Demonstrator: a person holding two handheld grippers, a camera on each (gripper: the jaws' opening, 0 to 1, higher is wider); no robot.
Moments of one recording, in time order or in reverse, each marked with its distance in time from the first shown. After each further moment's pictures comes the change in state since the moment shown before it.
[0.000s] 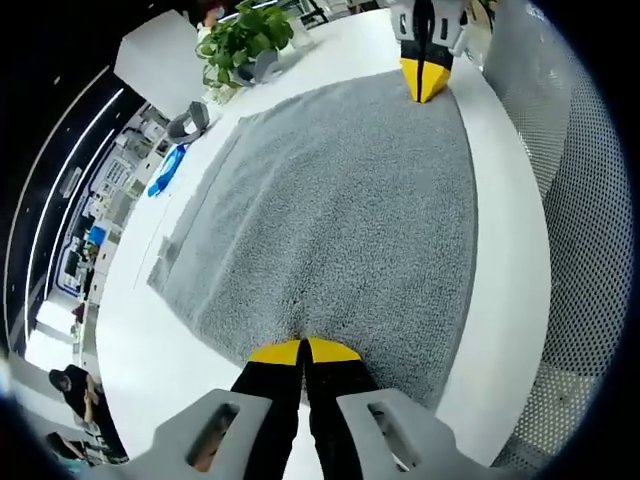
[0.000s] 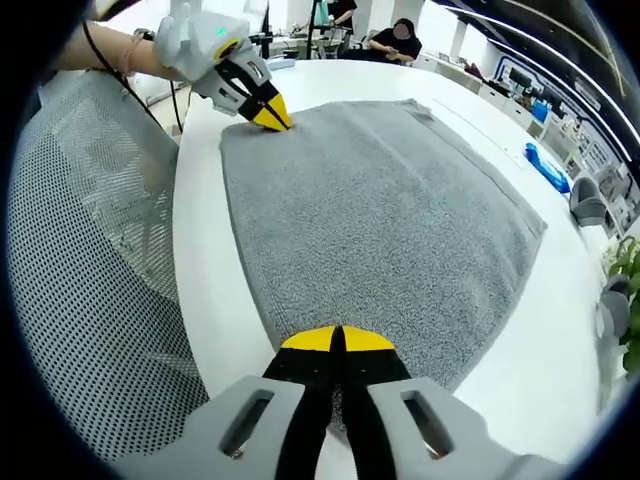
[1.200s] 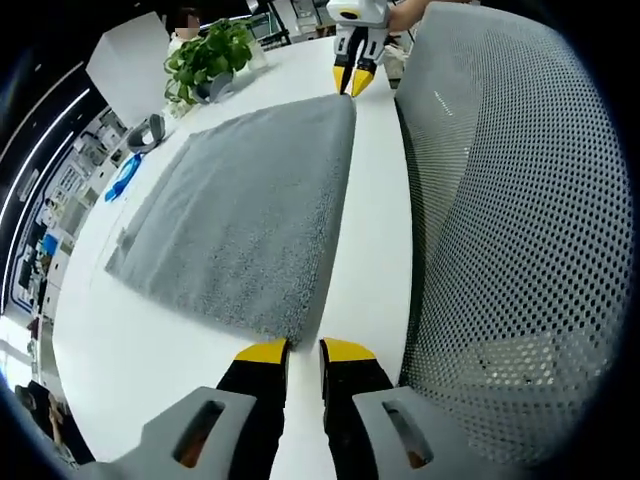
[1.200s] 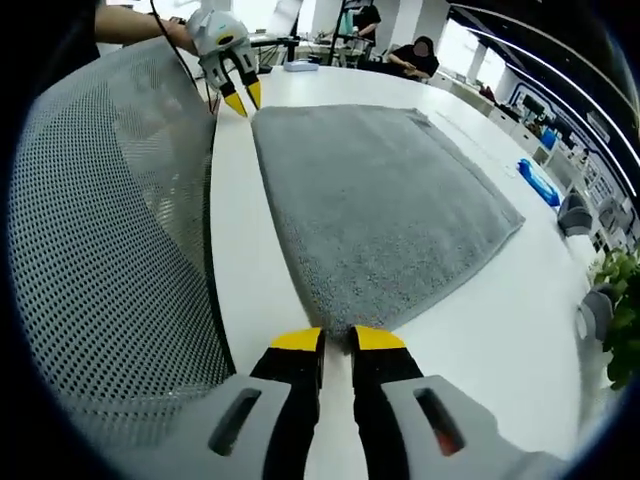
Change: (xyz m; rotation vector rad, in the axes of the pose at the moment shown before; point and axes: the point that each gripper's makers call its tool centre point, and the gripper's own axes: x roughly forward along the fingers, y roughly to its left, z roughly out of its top) left arm -0.060 -0.058 -0.030 0.076 -0.048 -0.260; right arm -0.046 -0.006 -0.053 -0.167 -0.010 -0.006
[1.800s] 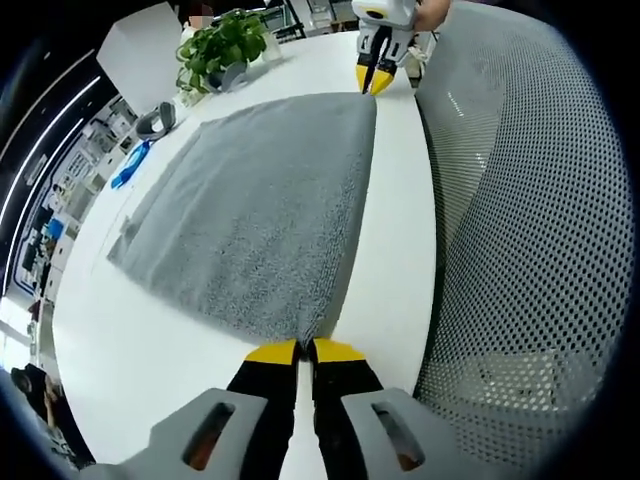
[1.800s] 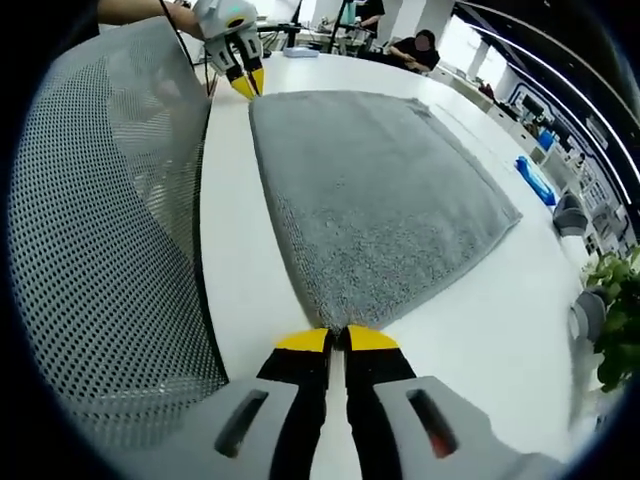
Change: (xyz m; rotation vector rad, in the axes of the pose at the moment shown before) left arm 0.009 0.008 -0.001 -0.090 0.020 0.036; right arm 0.004 -0.004 -0.008 -0.007 0.039 -0.053
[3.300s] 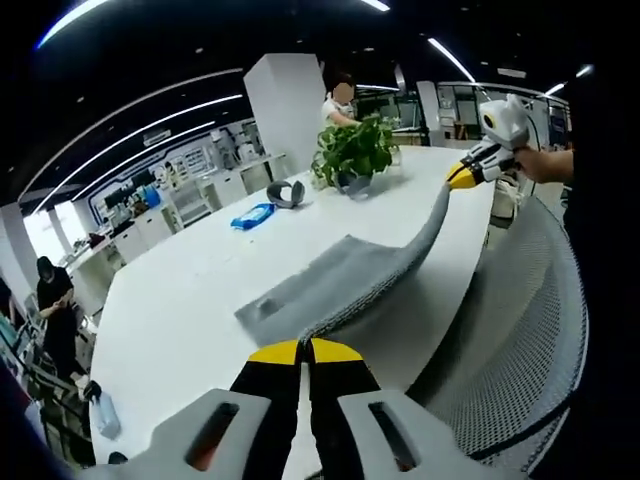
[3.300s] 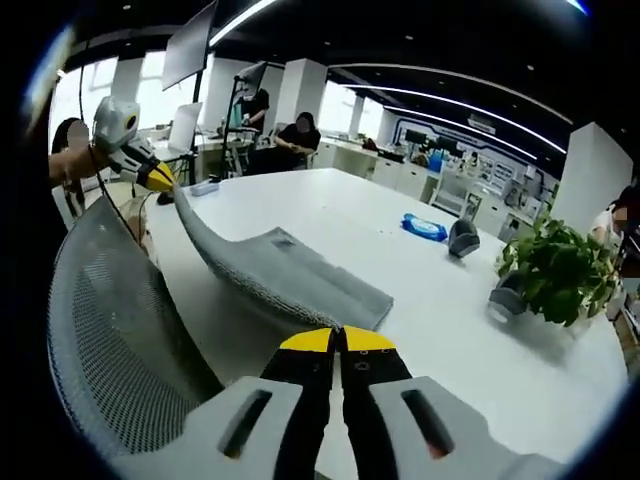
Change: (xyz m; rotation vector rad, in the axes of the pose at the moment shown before) left arm -0.159 0.026 0.080 -0.432 -0.353 0.367; right arm -0.150 -0.034 0.087 0.358 -0.387 -0.343
